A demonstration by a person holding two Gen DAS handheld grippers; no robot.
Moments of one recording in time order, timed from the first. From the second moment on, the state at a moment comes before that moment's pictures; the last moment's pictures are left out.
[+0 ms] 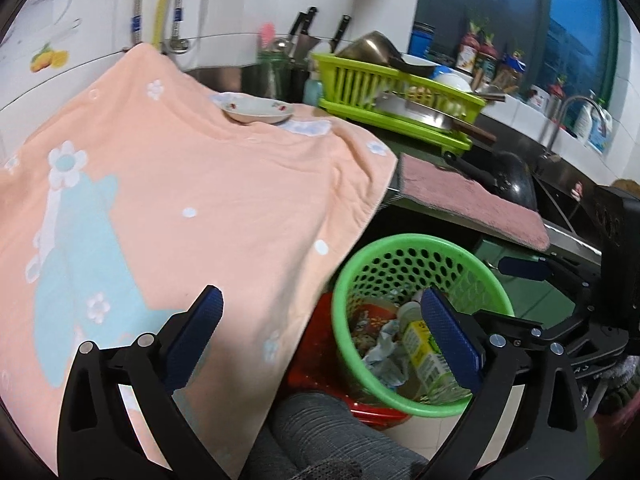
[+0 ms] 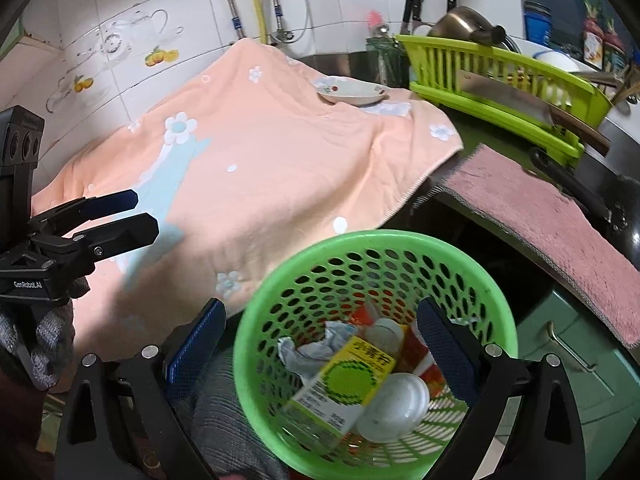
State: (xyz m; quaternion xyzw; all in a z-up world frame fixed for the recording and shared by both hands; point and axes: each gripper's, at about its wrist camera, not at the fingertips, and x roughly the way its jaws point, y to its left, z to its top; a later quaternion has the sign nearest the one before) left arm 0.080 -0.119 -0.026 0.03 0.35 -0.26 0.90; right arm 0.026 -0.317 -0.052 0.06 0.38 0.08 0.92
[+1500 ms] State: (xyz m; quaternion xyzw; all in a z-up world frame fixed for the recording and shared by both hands) left arm 0.062 -0.013 -0.010 -0.03 0.30 -0.07 0.95; right arm 0.048 -0.240 -0.026 0.07 0.34 0.07 0.93
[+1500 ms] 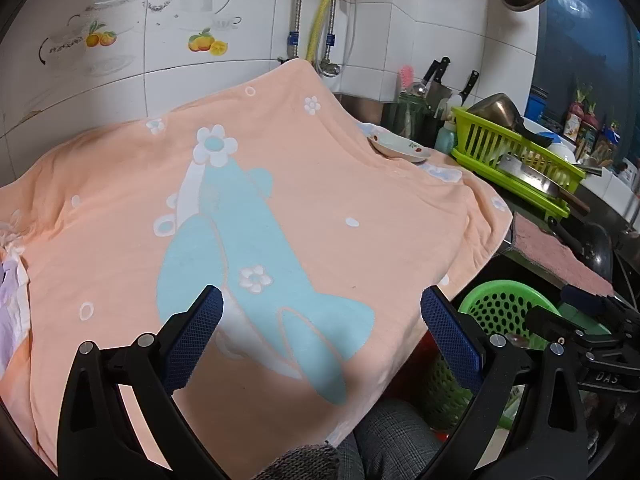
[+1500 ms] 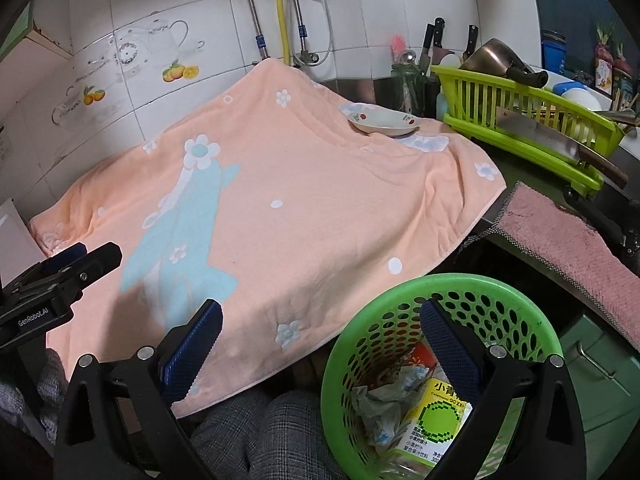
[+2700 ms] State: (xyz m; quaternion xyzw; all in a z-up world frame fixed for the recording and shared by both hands) left arm 0.059 -0.009 -0.004 -0.03 0.29 -0.05 0.95; right arm 0.044 -0.245 -0.010 0.04 0.31 0.04 0.95
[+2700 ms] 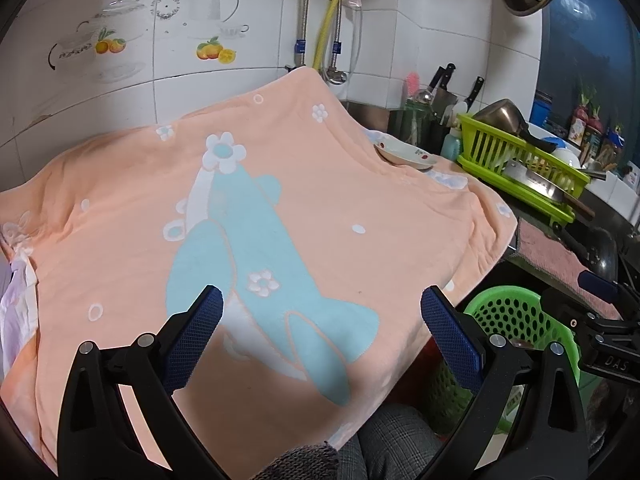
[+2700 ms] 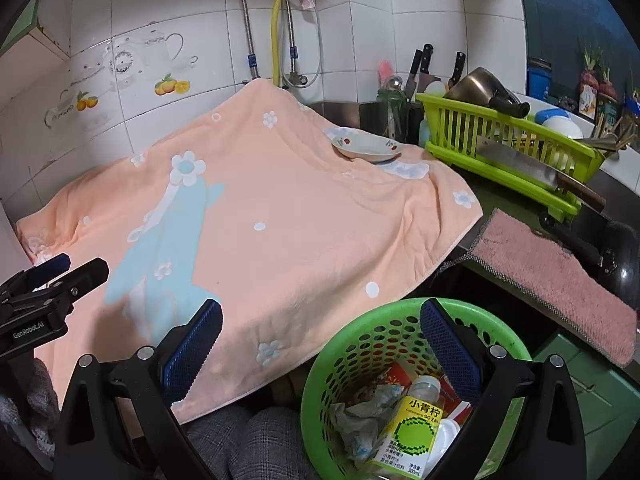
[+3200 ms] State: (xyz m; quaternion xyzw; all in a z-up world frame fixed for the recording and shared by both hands) left arm 0.067 -0.016 0.008 -0.02 0.28 -0.06 0.96; right arm 0.044 -0.243 0.001 0.02 0.28 0.03 0.96
